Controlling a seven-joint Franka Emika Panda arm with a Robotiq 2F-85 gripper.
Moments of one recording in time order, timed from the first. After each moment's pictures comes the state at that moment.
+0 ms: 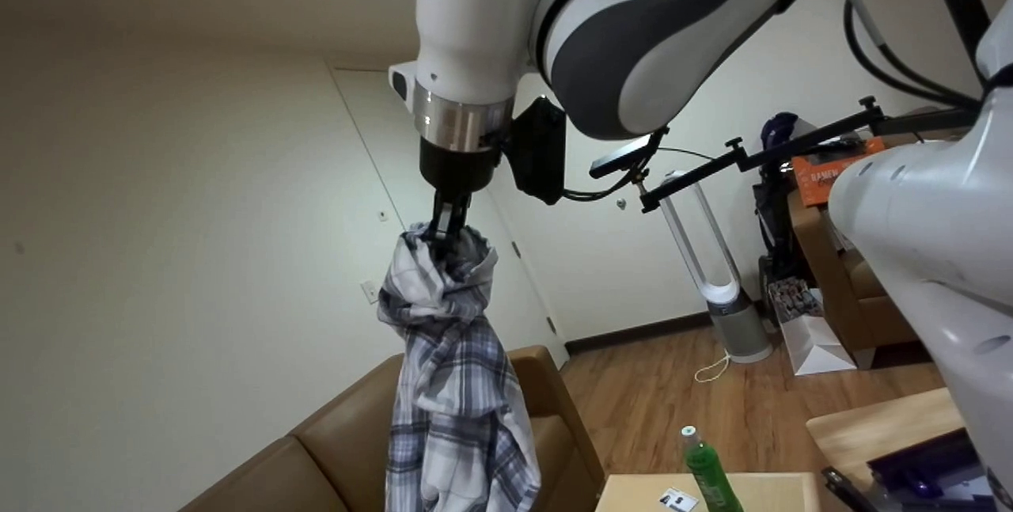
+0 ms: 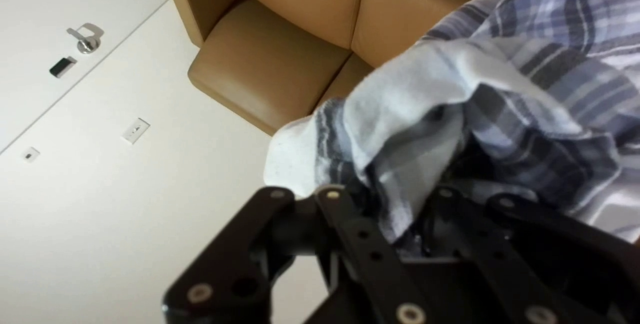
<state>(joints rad) 0.07 -0.89 0.01 -2.64 -0.88 2.34 0.49</state>
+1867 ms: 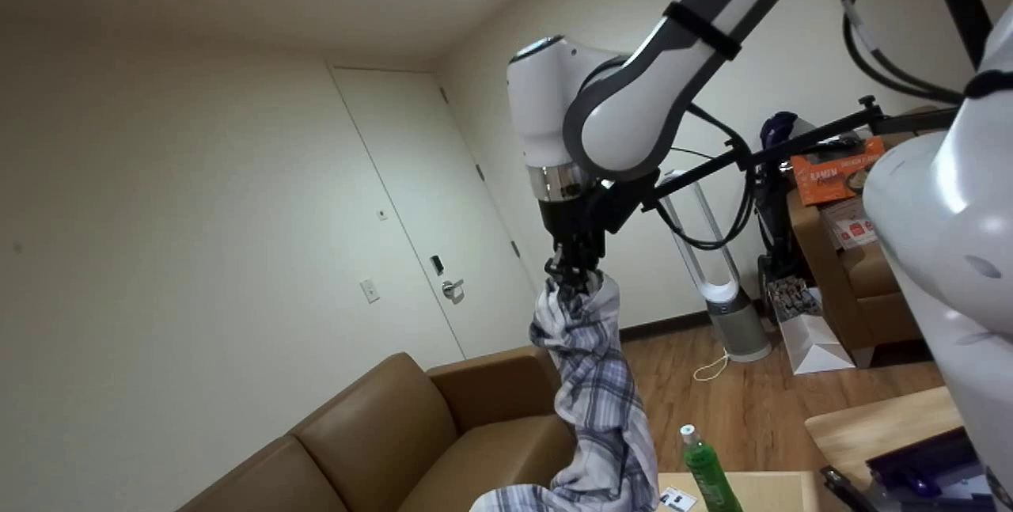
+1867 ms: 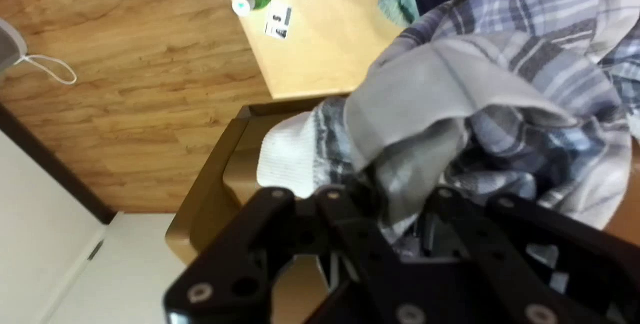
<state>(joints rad) -0.29 -0.79 -0.21 -2.76 -0.52 2.34 0.36</state>
